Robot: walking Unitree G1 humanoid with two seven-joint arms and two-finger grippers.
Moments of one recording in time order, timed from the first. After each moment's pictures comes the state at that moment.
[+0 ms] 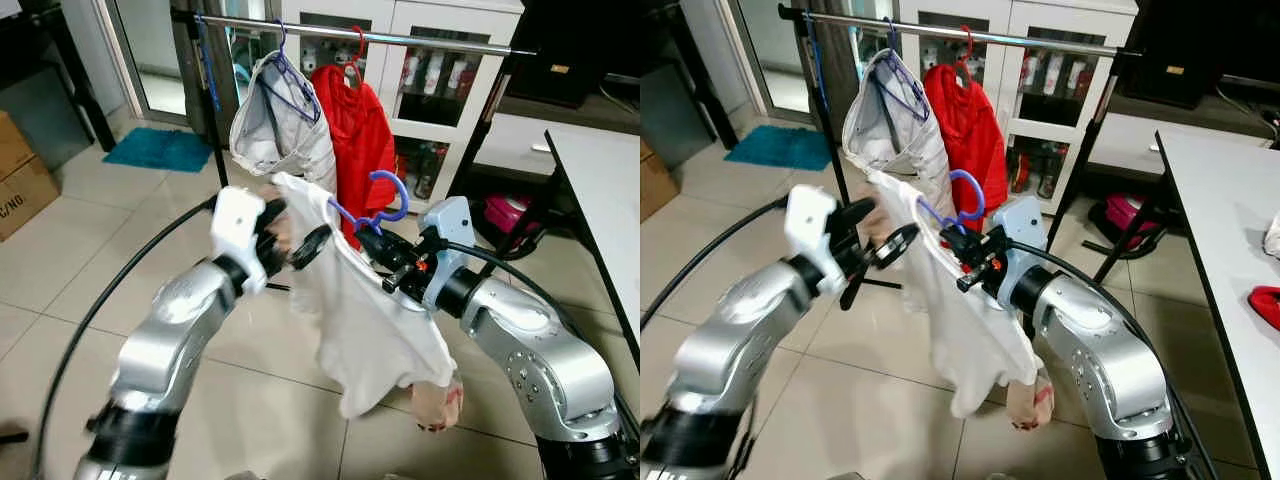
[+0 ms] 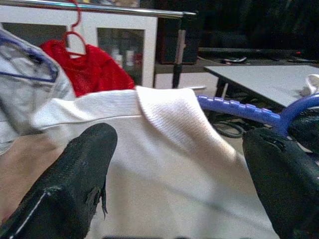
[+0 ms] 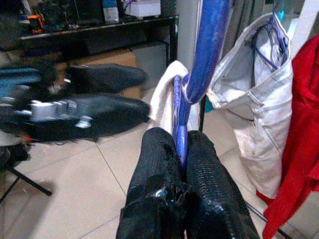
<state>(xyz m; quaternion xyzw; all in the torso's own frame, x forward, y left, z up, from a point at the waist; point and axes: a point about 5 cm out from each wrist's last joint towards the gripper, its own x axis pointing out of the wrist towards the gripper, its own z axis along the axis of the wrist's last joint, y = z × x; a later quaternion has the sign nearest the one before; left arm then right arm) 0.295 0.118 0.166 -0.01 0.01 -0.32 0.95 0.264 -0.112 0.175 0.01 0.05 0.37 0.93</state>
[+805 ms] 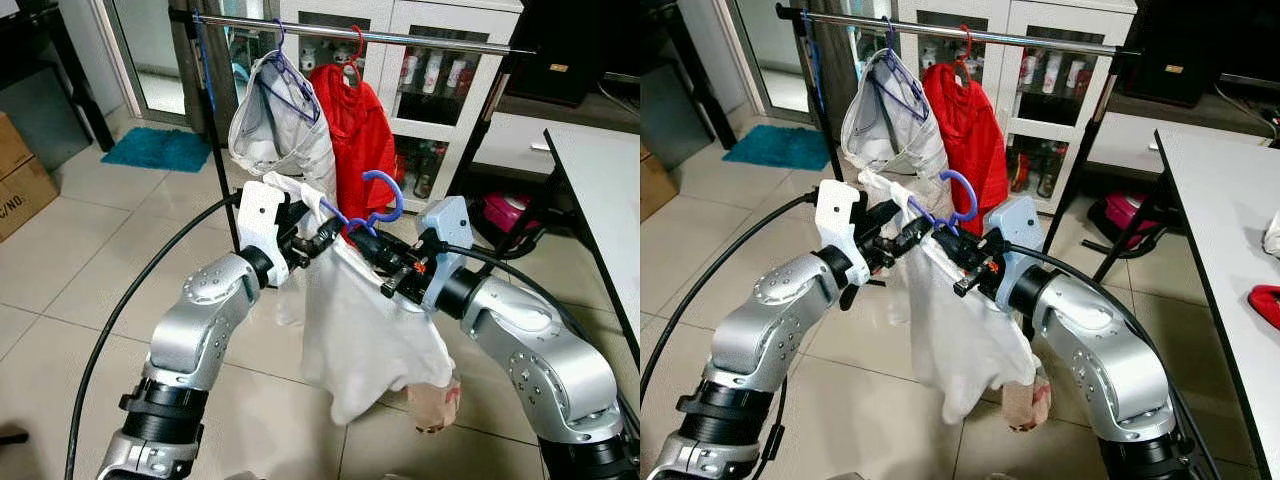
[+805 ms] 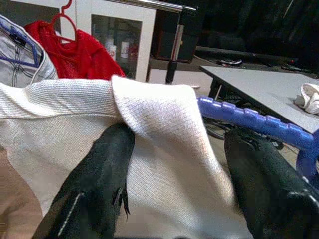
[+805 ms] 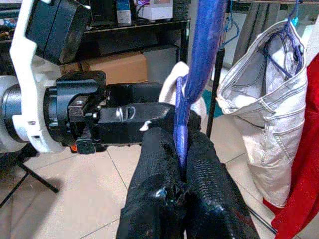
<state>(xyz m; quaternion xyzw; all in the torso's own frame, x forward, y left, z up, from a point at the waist) 0.308 0.099 0.160 -0.05 0.03 -0.32 0.95 0.262 -0.110 0.177 0.01 0.04 0.39 0.92</state>
